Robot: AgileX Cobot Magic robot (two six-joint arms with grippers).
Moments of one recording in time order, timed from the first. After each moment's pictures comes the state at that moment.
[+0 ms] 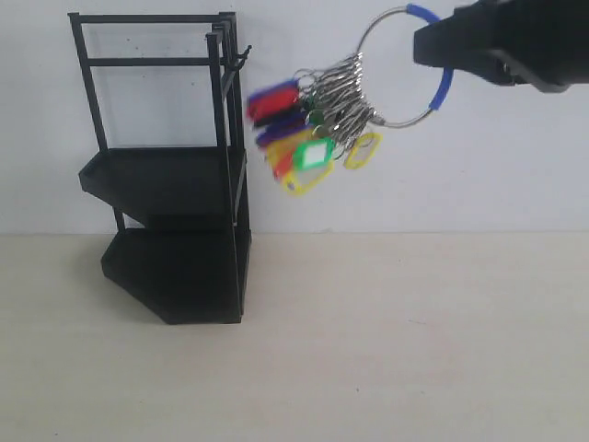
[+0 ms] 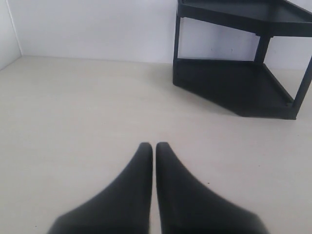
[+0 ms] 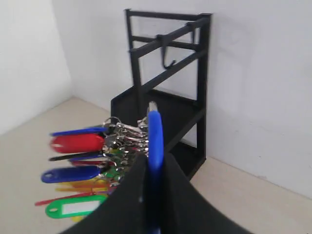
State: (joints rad) left arm -0.03 0.00 0.00 -0.08 0.31 0.05; right arm 0.25 1.17 -1.10 1.24 0.54 -1.14
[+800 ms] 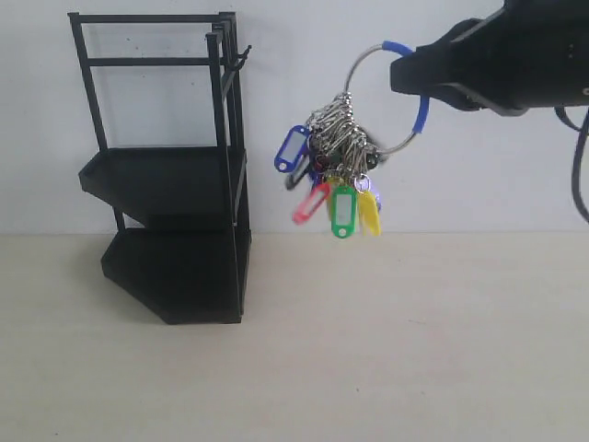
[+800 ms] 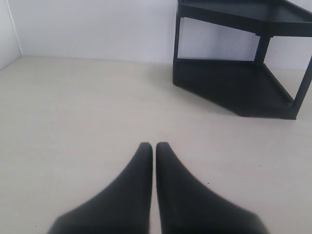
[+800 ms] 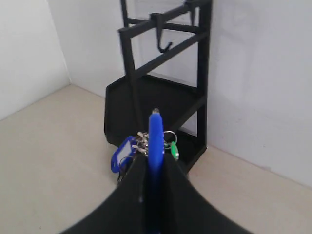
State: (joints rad) left arm -0.03 0.00 0.00 -0.08 0.31 0.05; right arm 0.27 1.29 -1.11 1.30 0.52 -1.23
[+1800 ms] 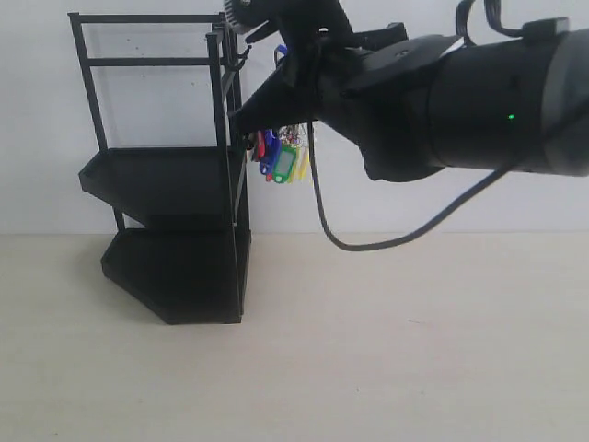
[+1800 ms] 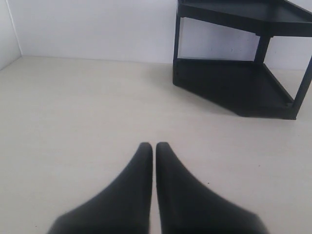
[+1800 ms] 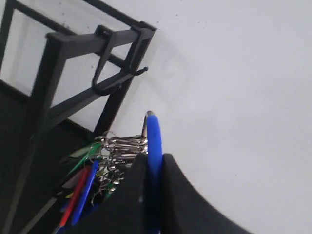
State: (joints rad) left arm -0.03 0.00 0.00 -0.08 0.31 0.05; right arm 0.75 1.76 -1.46 1.26 -0.47 -1.59
